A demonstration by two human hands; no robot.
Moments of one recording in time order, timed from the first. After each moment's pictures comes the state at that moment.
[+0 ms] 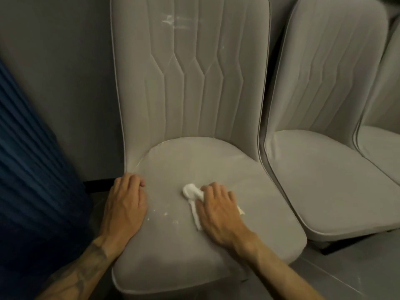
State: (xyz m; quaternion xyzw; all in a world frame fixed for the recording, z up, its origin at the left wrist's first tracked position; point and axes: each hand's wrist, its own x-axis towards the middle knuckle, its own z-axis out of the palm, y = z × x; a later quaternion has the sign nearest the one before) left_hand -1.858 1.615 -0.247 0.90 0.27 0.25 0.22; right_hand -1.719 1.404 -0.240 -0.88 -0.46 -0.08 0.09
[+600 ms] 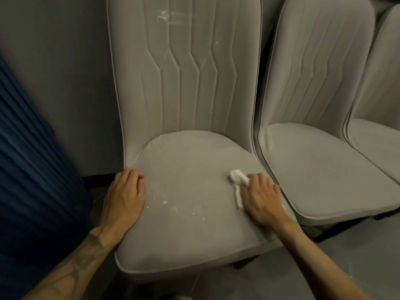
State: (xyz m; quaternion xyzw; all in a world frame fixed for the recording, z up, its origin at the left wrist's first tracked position) left_hand -1.869 1.608 -0.236 0.90 0.28 0.21 0.24; right_hand -1.678 1.318 -0.221 -0.95 -0.31 -0.09 0.04
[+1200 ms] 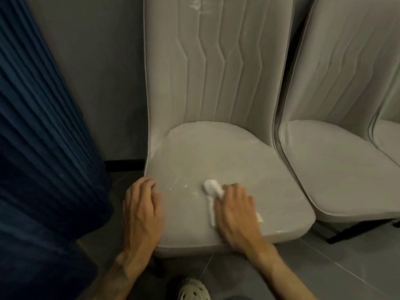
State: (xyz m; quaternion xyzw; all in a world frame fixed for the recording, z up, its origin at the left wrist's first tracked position) left_hand -1.926 1.551 -0.258 0.83 0.37 0.28 0.31; right_hand -1.791 1.376 -0.236 -0.90 -0.41 -0.12 0.10
